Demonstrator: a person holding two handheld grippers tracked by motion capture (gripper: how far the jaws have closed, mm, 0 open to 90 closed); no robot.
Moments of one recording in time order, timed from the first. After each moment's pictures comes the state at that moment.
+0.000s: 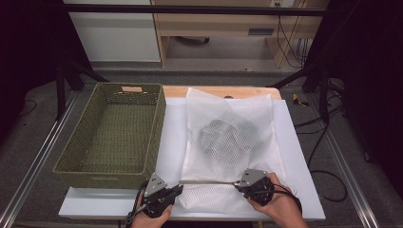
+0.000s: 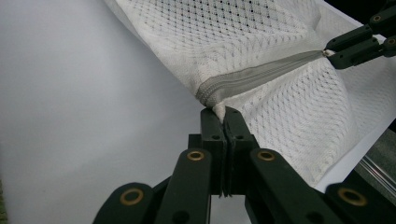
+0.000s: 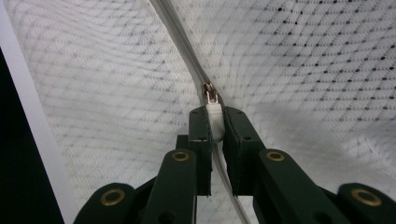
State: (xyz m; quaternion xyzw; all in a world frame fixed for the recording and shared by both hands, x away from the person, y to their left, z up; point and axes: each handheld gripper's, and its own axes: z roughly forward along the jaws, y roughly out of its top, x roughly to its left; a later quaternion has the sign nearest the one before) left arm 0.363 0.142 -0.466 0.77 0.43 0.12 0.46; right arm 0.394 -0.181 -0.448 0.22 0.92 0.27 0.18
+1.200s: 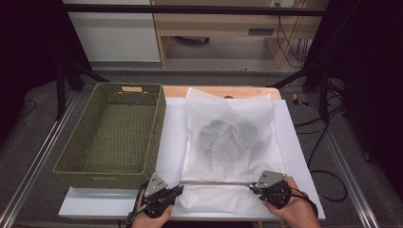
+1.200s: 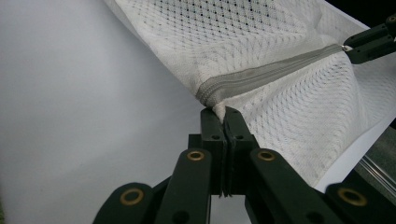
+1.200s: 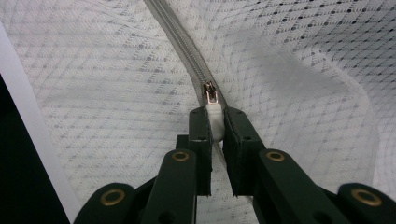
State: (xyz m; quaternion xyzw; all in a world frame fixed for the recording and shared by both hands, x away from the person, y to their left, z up) left arm 0.363 0.141 -0.467 0.77 0.43 0.11 0.46; right arm 0.387 -0.224 -0.454 0.26 0.91 0.27 0.18
